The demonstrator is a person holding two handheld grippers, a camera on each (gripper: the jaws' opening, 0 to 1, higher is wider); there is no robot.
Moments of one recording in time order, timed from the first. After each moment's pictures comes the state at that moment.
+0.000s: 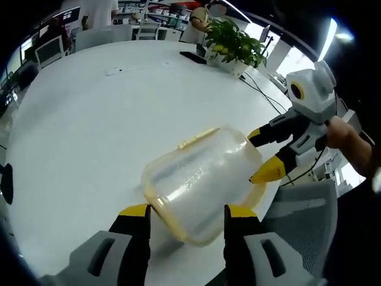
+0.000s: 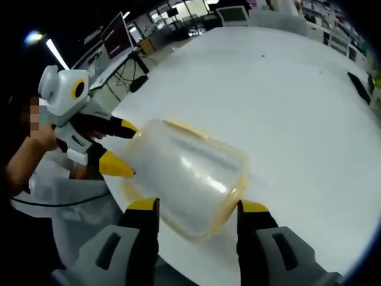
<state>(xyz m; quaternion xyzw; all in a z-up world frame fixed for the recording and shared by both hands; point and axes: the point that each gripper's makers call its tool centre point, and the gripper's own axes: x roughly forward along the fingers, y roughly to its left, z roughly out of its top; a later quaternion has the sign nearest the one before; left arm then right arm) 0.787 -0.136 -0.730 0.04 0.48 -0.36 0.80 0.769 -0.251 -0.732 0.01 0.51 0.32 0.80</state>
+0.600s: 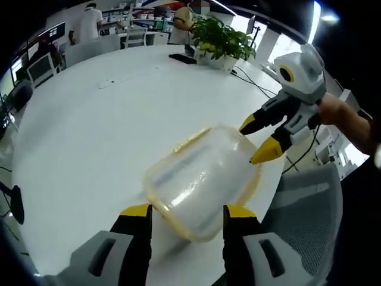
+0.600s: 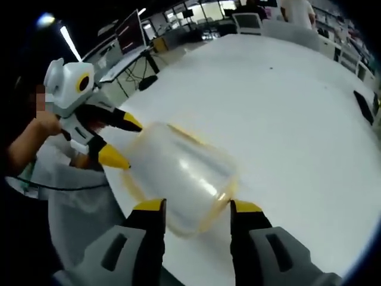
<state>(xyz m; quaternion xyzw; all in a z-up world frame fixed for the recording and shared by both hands) 0.788 -0.134 -0.714 0.10 0.45 -0.39 0.80 0.777 -0.263 -0.718 -0.04 0.48 0.36 0.80</state>
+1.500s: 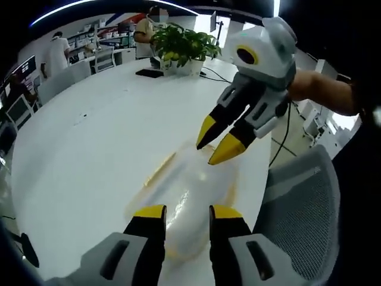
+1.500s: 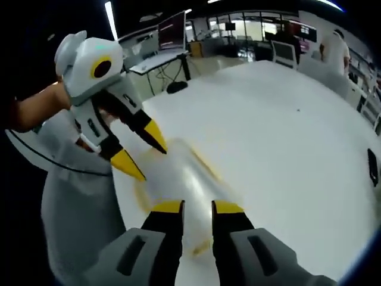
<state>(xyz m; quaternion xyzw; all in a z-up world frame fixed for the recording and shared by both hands) 0.784 -0.176 -0.695 0.16 0.39 -0.48 0.77 0.793 -0.230 -0.697 -0.12 0.39 0.46 0.79</state>
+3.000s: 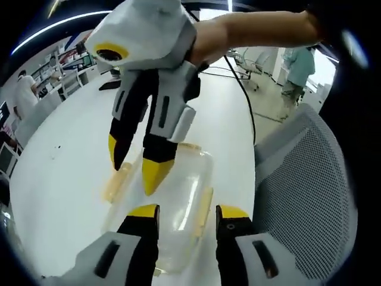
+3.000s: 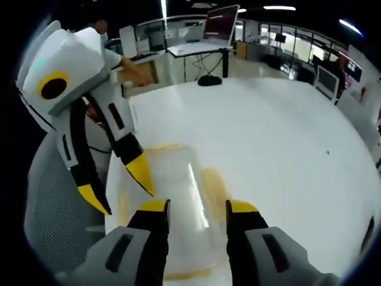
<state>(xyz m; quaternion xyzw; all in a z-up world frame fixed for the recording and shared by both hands) 0.750 -0.201 -0.710 0.26 0.33 -0.55 0.72 0.824 -0.196 -0.716 -0.22 0.35 0.57 0.71</state>
